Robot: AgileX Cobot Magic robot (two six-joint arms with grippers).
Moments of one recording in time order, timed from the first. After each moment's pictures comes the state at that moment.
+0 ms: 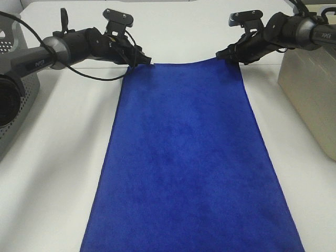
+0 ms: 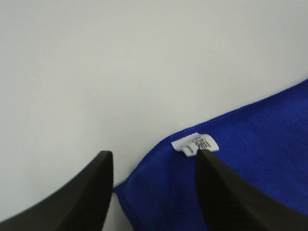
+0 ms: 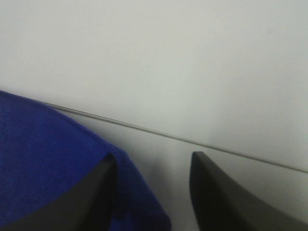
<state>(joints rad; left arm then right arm) -0.28 2.77 -2.39 -0.34 0.22 0.45 0.08 2.60 -2.13 0.29 0.31 -0.44</state>
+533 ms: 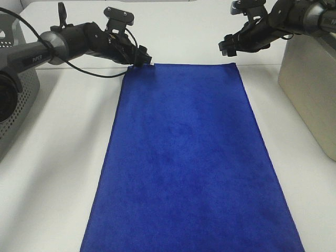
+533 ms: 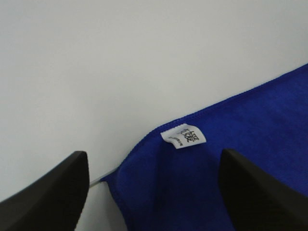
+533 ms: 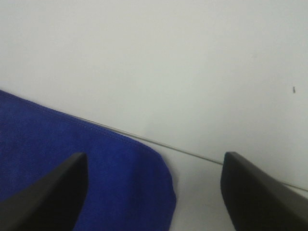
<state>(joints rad) -0.28 2.74 -2.39 -0.34 0.30 0.44 0.08 2.54 -2.13 0.24 0.37 -0.44</state>
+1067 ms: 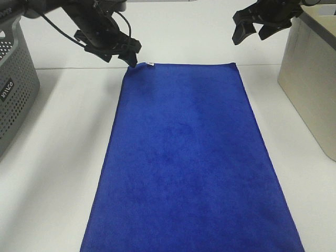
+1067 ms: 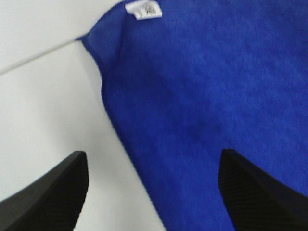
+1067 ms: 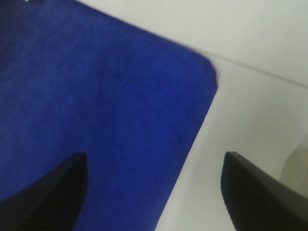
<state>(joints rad) -0.28 2.52 -2.39 -0.15 1.03 0.16 0.08 2.27 -2.13 0.20 1.01 -0.37</state>
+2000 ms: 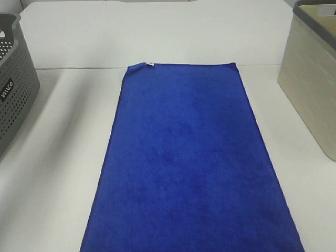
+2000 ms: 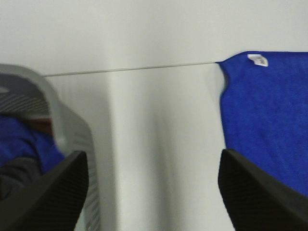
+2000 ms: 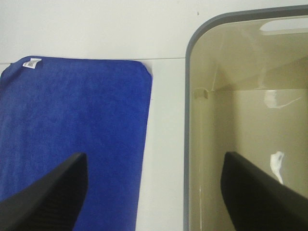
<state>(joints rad) -0.09 2.15 -2.31 -0.02 1.21 -0.08 -0.14 1.92 -2.13 0.24 1.22 -0.14</state>
